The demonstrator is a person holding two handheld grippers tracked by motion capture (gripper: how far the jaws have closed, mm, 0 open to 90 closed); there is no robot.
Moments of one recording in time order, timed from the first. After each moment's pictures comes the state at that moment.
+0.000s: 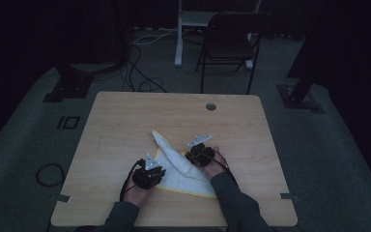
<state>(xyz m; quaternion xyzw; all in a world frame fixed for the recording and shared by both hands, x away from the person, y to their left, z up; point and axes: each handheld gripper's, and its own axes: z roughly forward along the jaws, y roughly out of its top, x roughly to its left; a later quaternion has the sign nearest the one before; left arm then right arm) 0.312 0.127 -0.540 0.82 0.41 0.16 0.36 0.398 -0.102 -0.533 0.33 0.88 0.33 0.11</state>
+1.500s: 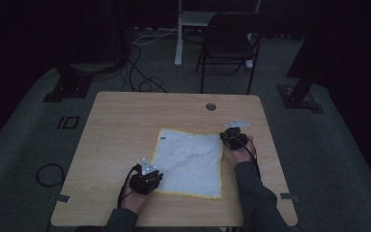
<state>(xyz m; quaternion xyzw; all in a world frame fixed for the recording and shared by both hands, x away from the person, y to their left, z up) 0.294 0.132 -0.539 0.81 0.44 0.15 0.36 0.435 -0.207 -0.505 0.47 0.79 0.33 0.23</state>
